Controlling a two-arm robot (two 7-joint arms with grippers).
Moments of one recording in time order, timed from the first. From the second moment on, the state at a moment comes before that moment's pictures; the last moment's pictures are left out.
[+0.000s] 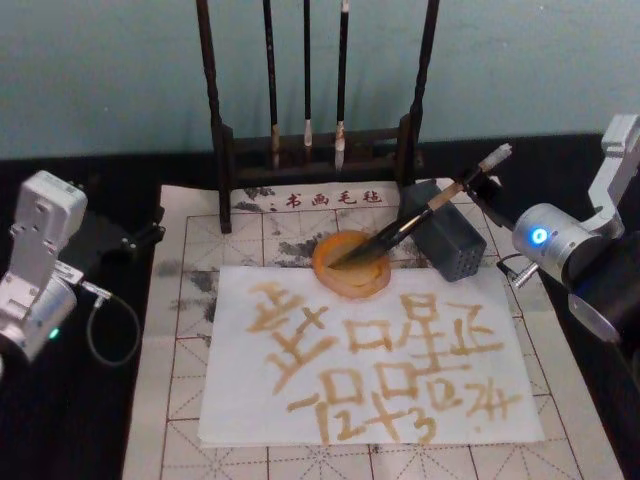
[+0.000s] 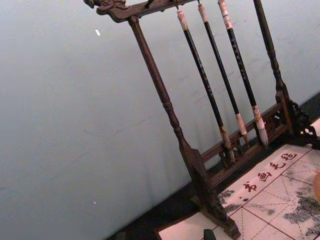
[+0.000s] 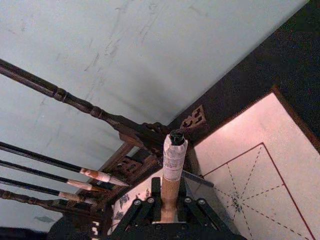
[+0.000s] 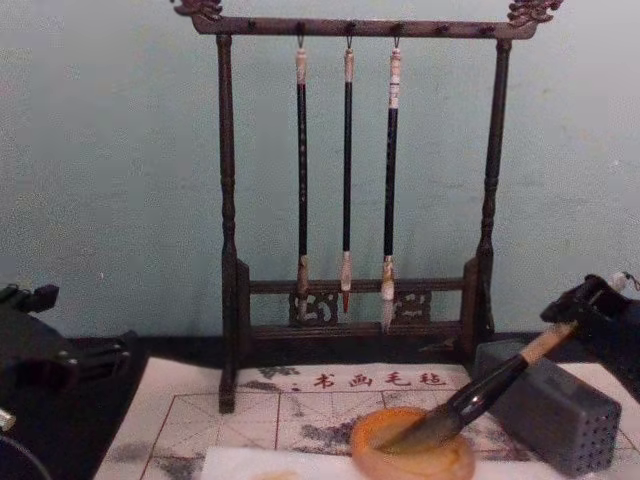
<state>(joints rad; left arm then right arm) -0.20 0.60 0.45 -1.41 -0.25 -0.12 0.03 0.35 0.24 -0.21 -1.29 1.22 0.36 -0.13</state>
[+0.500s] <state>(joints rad) -0.20 0.60 0.45 -1.41 -0.25 -0.12 0.03 0.36 0.25 -0.22 -1.30 1.23 0.34 -0.11</state>
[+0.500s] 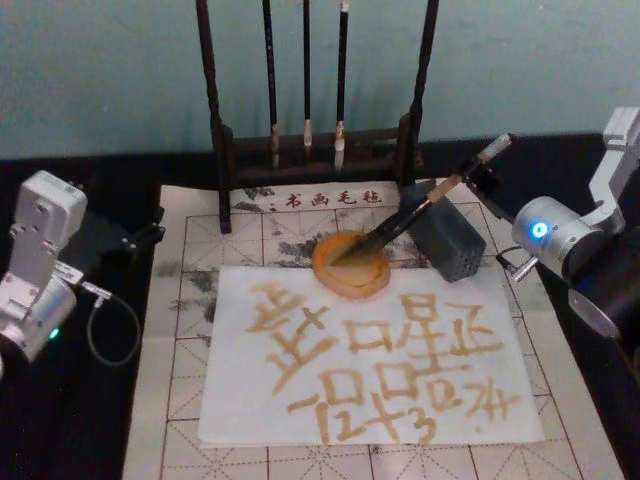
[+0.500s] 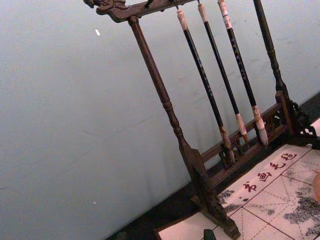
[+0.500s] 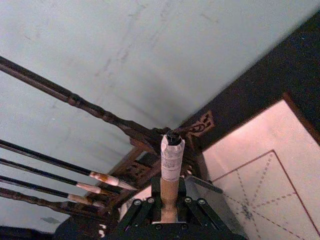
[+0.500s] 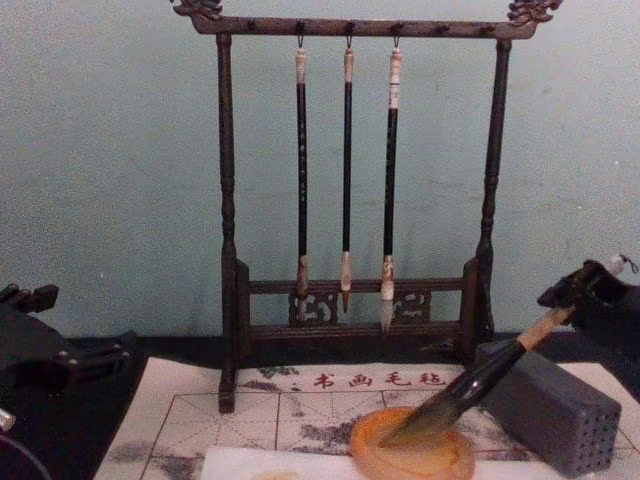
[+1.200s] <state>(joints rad) -0.20 0.60 0.45 -1.41 -0.25 -0.12 0.03 0.34 0.36 -0.32 -1.40 1.15 0.21 0.07</state>
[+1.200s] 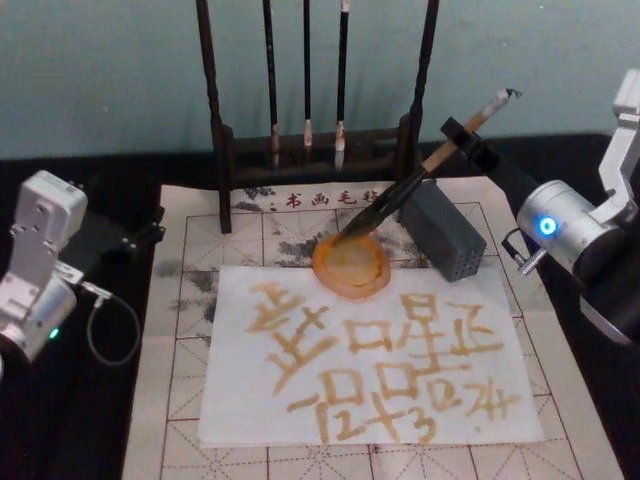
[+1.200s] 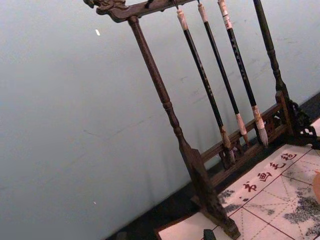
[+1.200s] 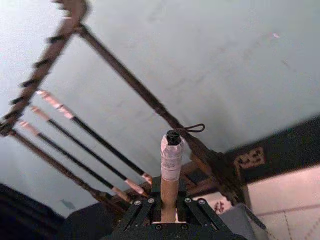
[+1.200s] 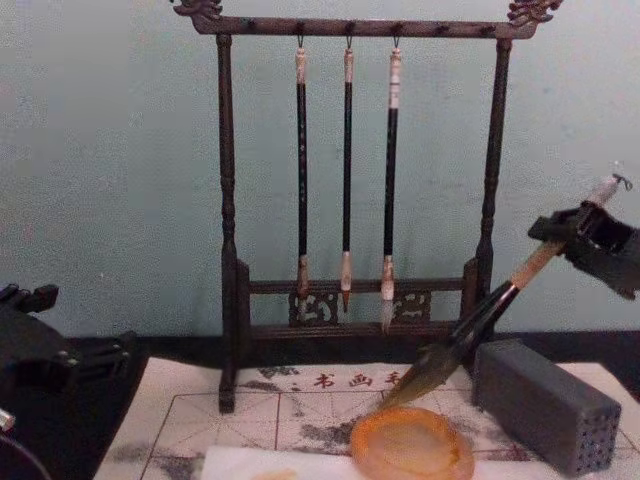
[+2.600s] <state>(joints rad) -0.20 0.60 0.45 -1.41 -0.25 -0.12 0.03 0.14 0.53 -0.33 -1.62 0.92 -0.02 0.42</state>
